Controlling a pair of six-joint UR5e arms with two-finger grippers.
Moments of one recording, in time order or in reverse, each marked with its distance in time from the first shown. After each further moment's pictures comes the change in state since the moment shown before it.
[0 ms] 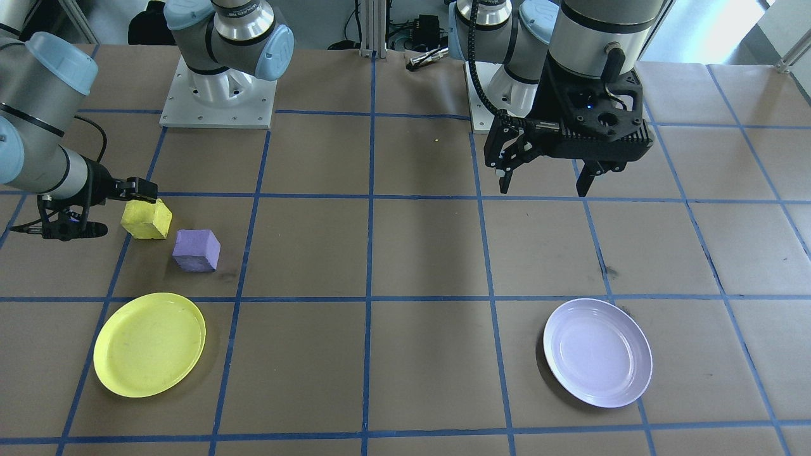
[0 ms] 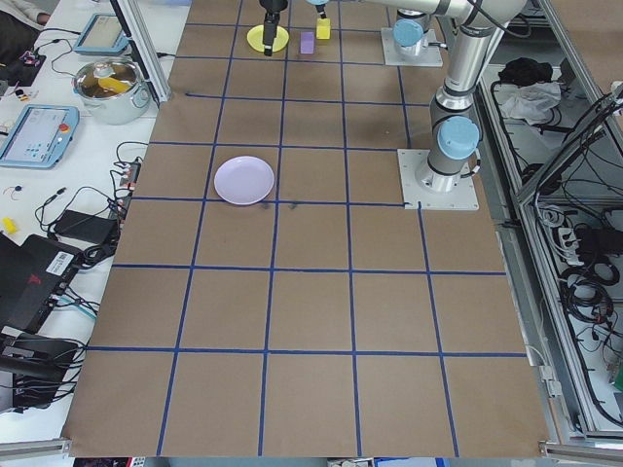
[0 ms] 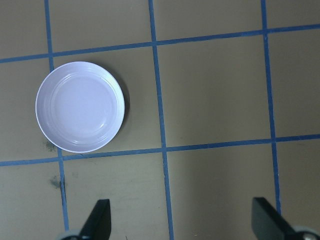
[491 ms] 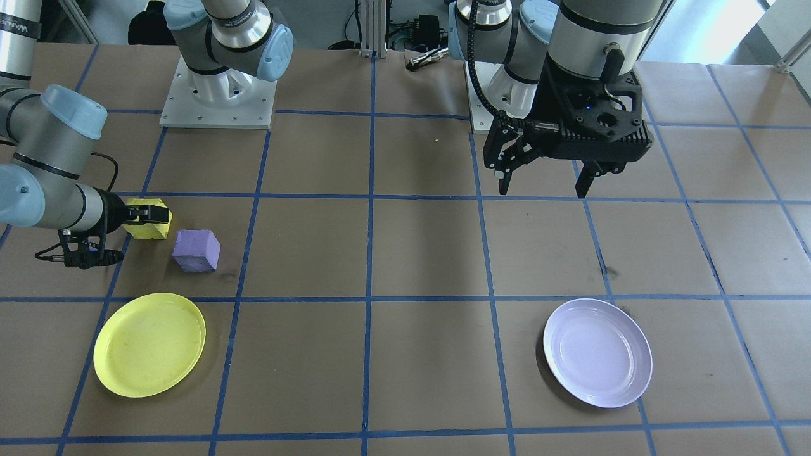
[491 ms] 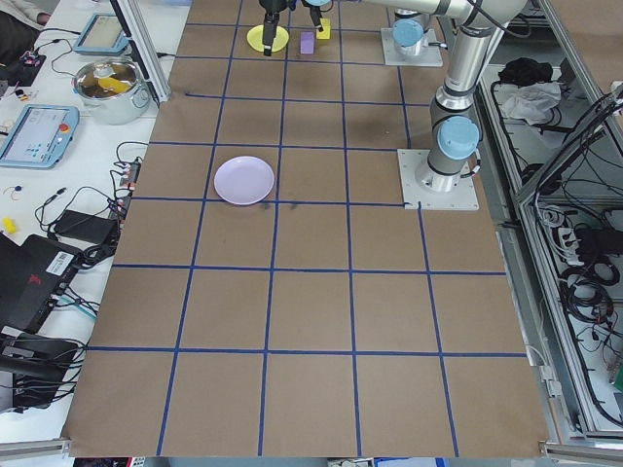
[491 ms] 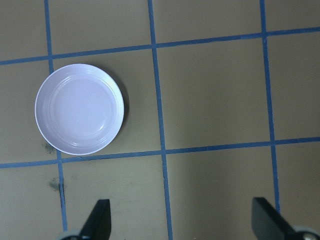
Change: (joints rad) left arm -0.001 0.001 -0.005 0.013 -0.001 -0.002; right arm -0.001 0.136 0.006 -0.078 0.010 0.012
